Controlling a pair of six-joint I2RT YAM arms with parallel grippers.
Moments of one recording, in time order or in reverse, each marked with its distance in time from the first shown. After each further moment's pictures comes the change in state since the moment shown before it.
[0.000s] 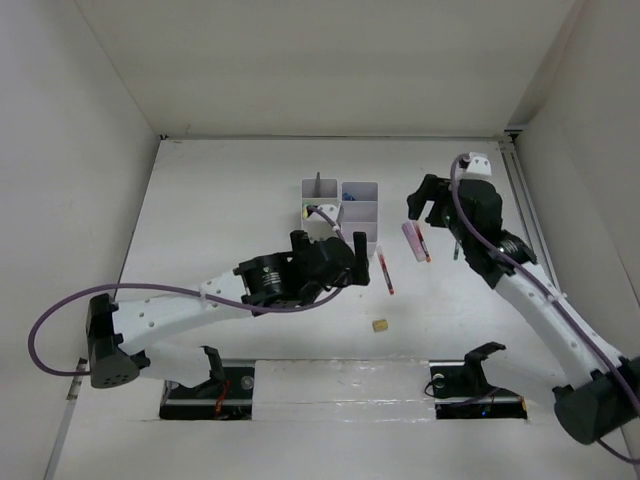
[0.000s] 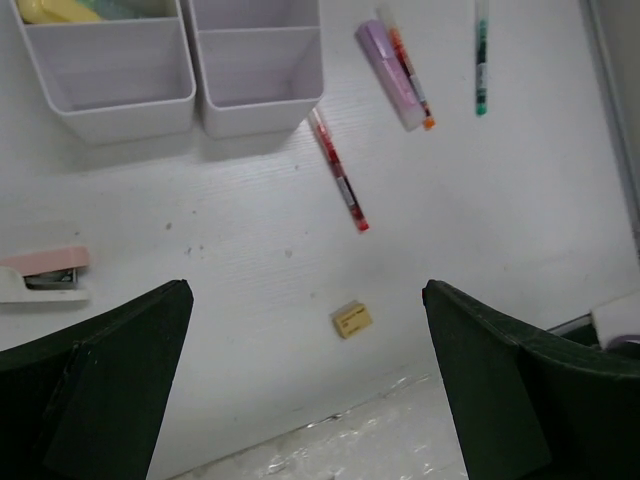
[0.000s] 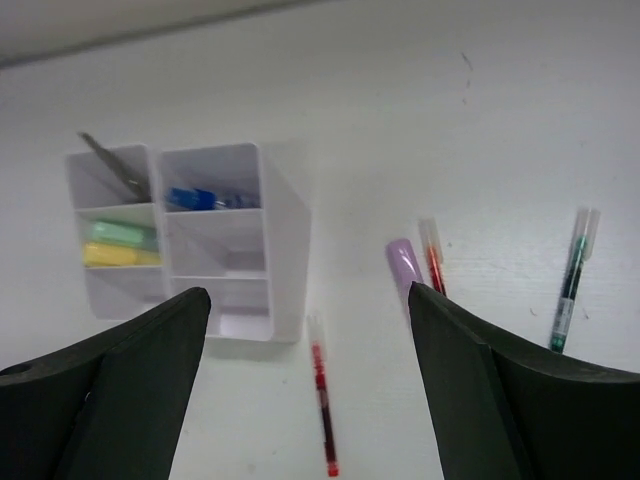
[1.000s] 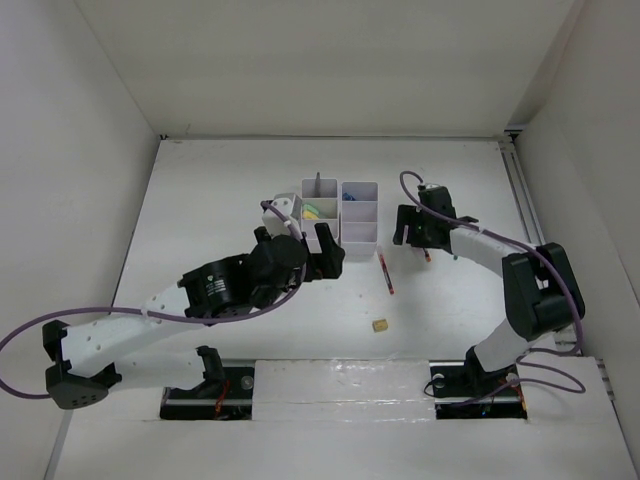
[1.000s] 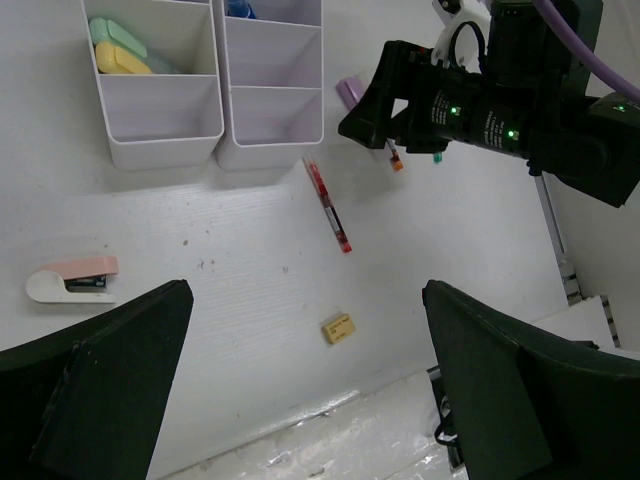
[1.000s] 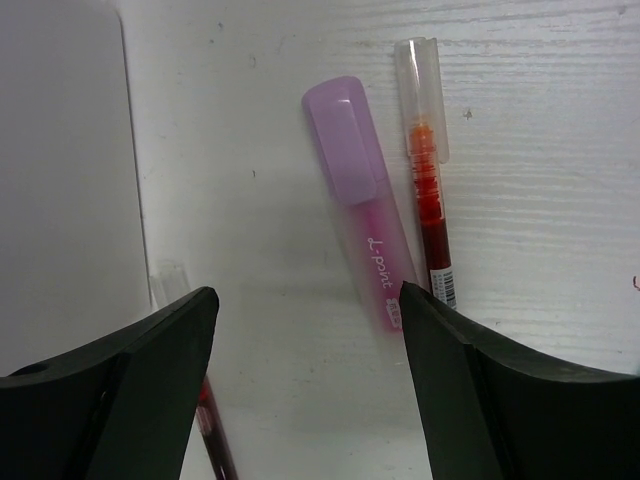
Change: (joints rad) left arm 0.029 -0.241 -0.034 -0.022 -0.004 0.012; right arm -0.134 0.619 -0.050 0.092 -0.211 -0.038
